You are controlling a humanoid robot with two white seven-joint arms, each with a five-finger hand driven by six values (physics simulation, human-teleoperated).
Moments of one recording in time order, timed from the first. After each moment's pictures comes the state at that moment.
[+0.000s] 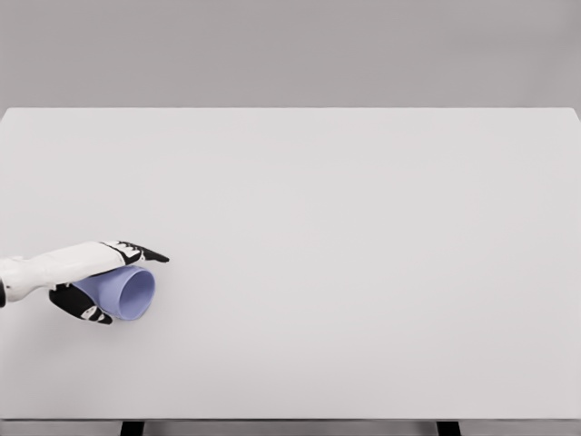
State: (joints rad) left arm -0.25 1.15 -0.66 -1.74 0.01 -0.32 -0.38; right arm 0.00 0.00 -0.08 -0.01 0.07 -0.06 0.07
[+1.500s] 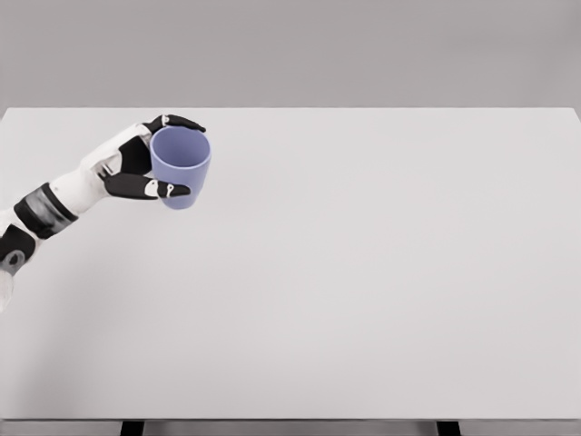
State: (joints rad) left arm -0.48 0.66 -0.58 -1.31 0.88 -0.30 -0.61; right arm 0.00 0.00 -0.08 -0.01 0.07 -0.06 0.07
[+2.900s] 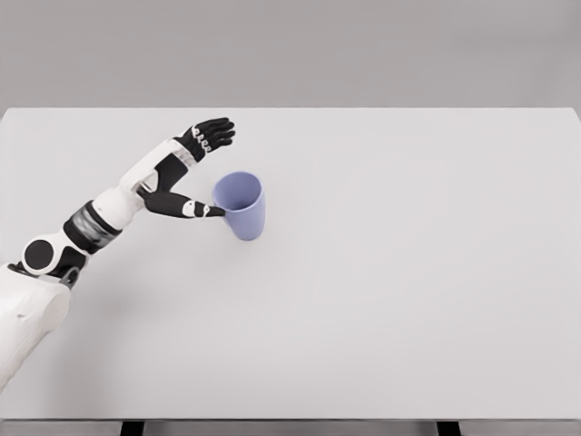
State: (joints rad) left arm -0.45 0.48 -0.54 -1.19 0.68 -0.57 -0.61; right arm 0.00 0.00 -0.08 -0.01 0.07 -0.06 0.07
